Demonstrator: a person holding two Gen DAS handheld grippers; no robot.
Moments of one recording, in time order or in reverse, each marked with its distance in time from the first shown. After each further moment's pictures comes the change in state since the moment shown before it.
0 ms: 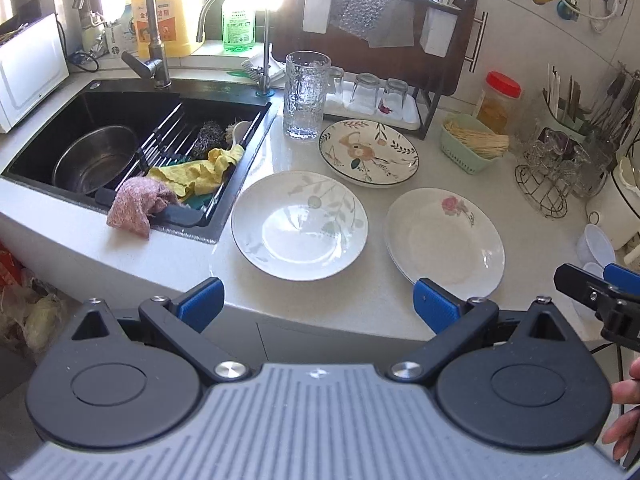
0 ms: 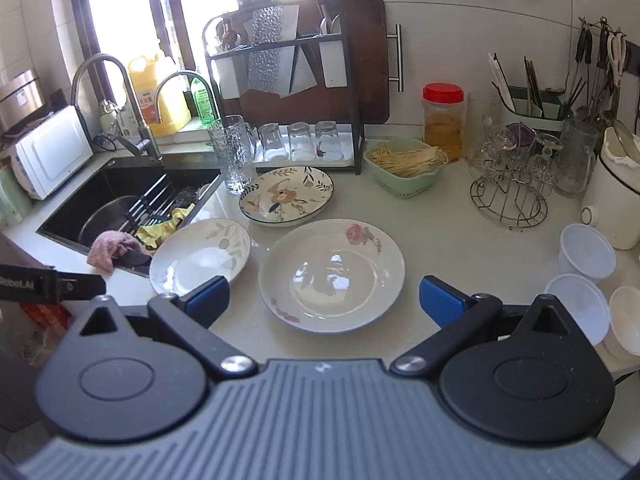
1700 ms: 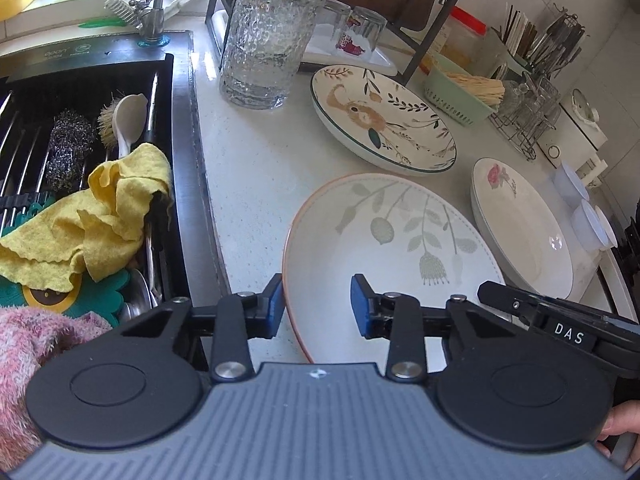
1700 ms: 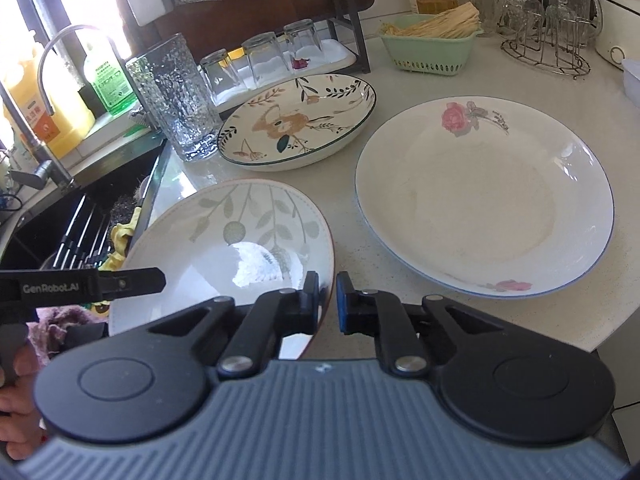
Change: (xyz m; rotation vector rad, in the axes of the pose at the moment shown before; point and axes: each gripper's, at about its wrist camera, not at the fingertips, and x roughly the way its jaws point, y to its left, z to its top) left arm 0.290 0.152 0.081 0.249 0.156 -0.513; right arm 0.230 0.133 -0.046 0.369 0.062 -0.238
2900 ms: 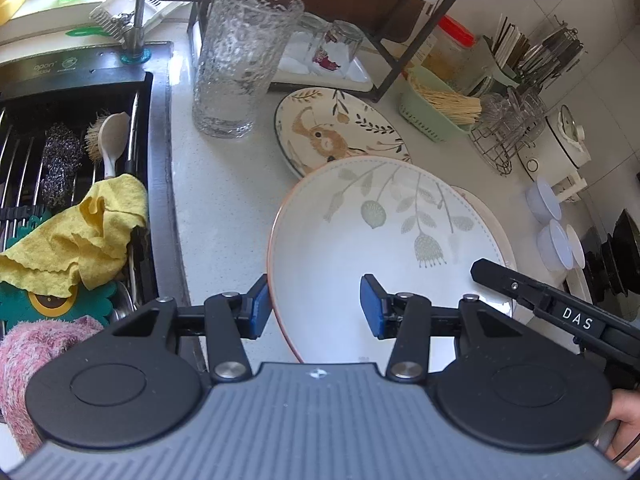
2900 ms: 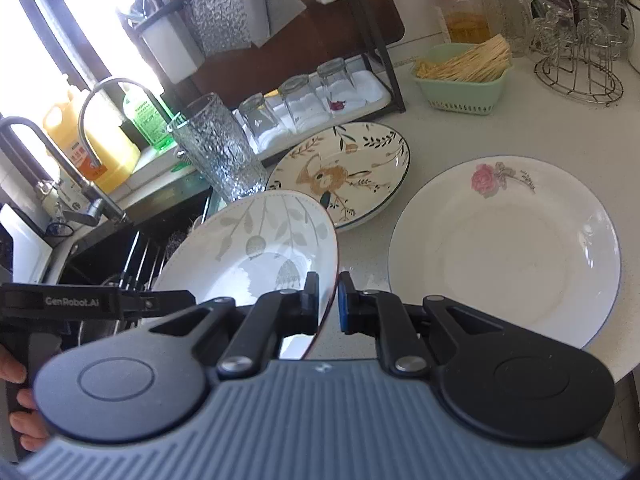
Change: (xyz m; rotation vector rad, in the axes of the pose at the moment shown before) left arm -0.040 -0.042 0.060 -0.055 0.091 -0.034; right arm -0.033 -0.014 0.063 0.045 0.005 0.162
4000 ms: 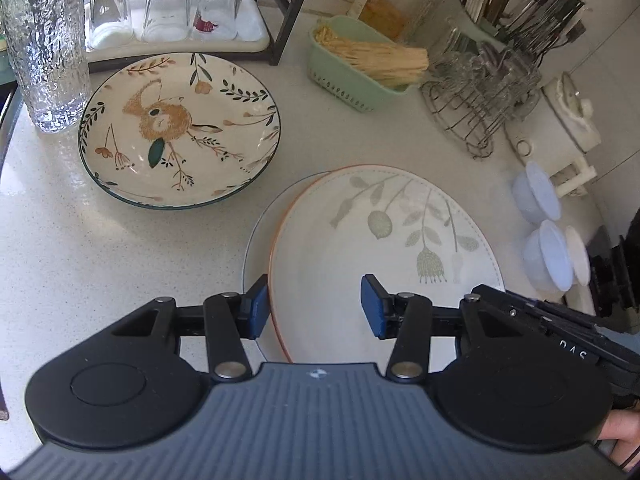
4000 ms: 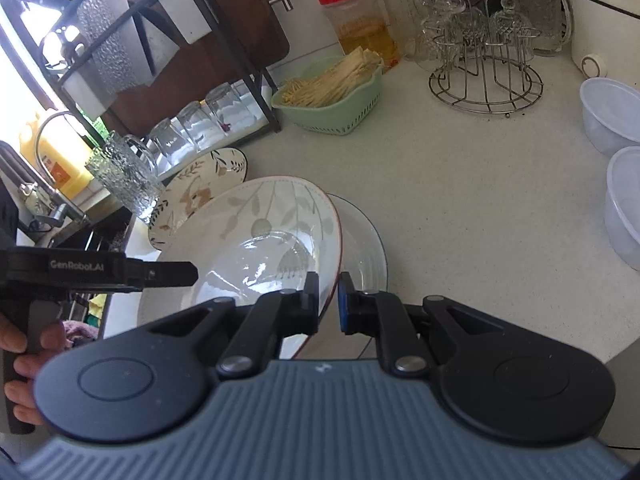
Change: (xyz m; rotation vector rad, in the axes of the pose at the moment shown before) left arm 0.123 -0.165 0.013 -0.005 0.055 0.059; right arm -0.029 -0.178 0.049 -0.026 0.067 -0.007
